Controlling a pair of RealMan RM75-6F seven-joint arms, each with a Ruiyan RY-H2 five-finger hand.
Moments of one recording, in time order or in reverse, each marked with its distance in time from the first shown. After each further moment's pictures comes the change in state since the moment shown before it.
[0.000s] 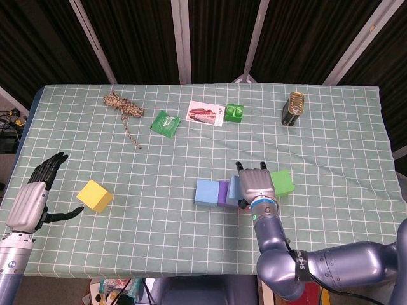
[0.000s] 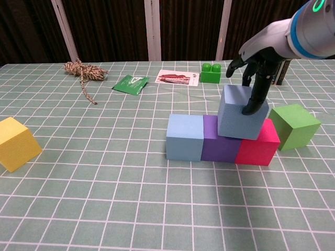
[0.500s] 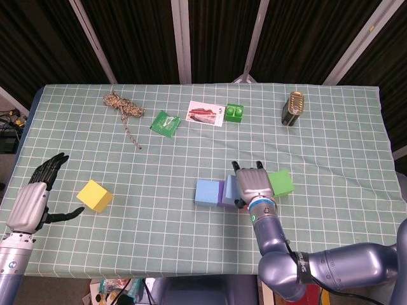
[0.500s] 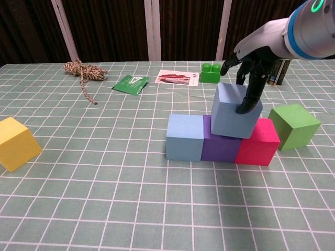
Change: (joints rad) left arm 0.000 -0.004 0.002 -0.001 0.000 0.001 0.006; right arm -0.012 -0.004 -0.019 -0.005 -0.067 -0.014 0.034
